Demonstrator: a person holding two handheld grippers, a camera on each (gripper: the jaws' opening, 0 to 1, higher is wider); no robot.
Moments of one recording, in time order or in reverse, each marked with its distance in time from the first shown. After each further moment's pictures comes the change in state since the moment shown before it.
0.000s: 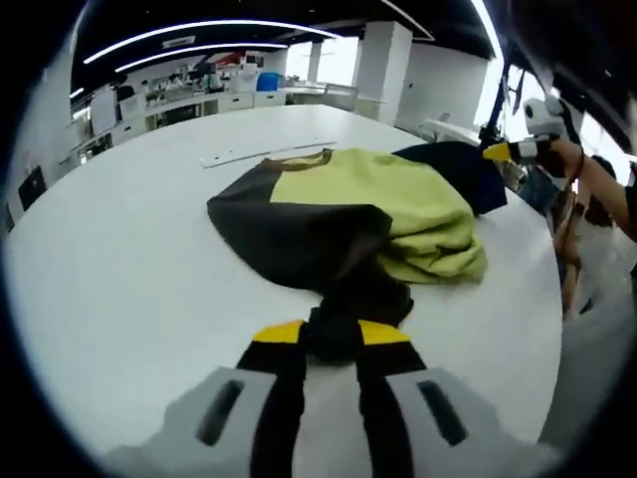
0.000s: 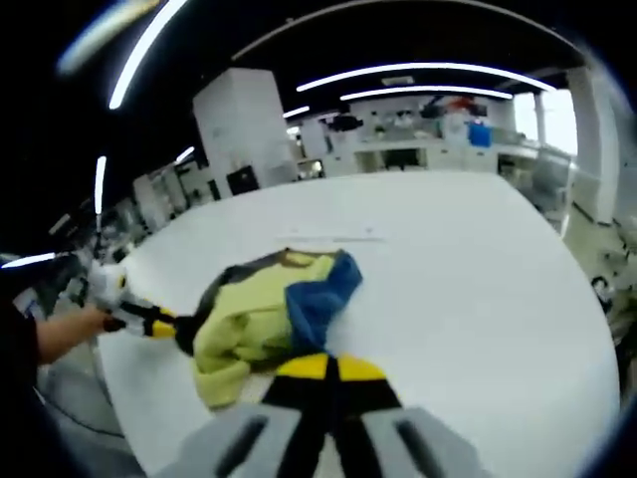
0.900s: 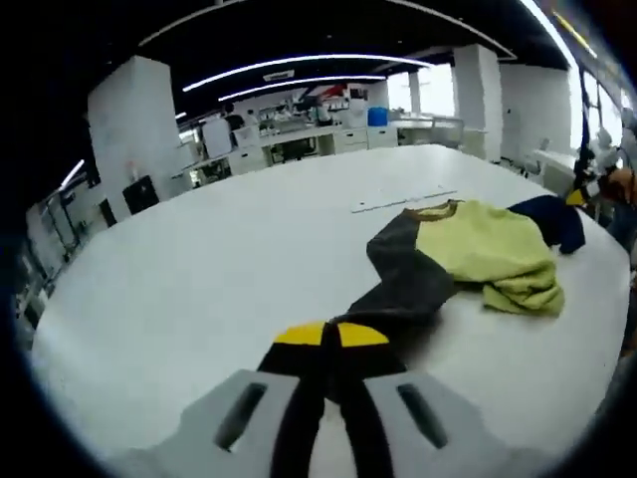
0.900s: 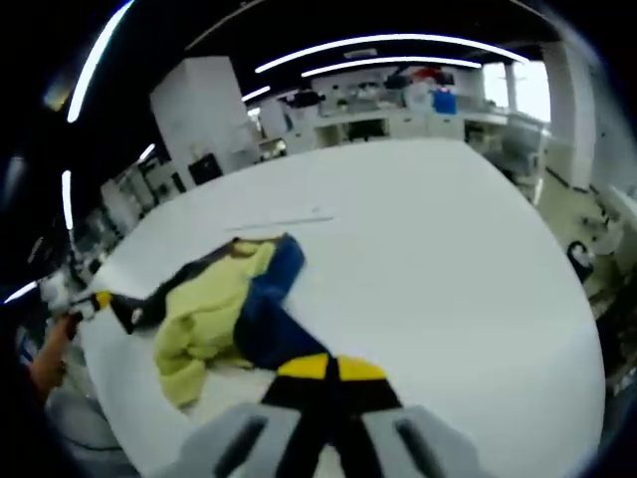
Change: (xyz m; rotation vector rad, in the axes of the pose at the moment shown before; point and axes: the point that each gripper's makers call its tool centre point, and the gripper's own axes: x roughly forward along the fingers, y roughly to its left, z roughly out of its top) left arm -0.117 0.097 0.026 0.026 -0.115 0.613; right arm 0.001 -0.058 -0.008 0.106 0.121 -0.122
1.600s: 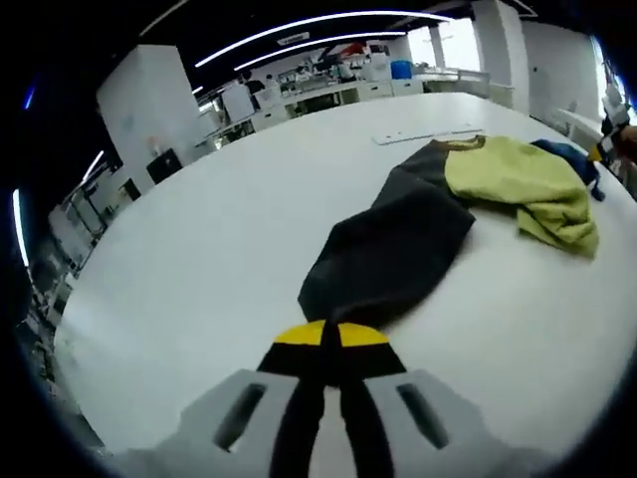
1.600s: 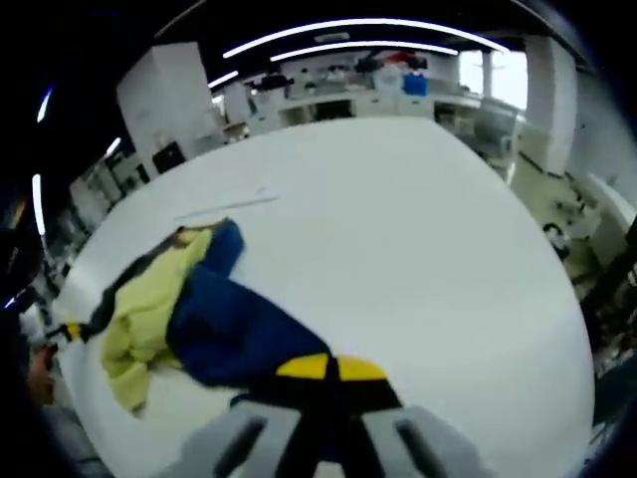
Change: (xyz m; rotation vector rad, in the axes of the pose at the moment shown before) left arm 0.003 0.007 -0.075 -0.053 0.186 0.070; right arm 0.030 -0.057 -0.014 0.033 0.078 -0.141
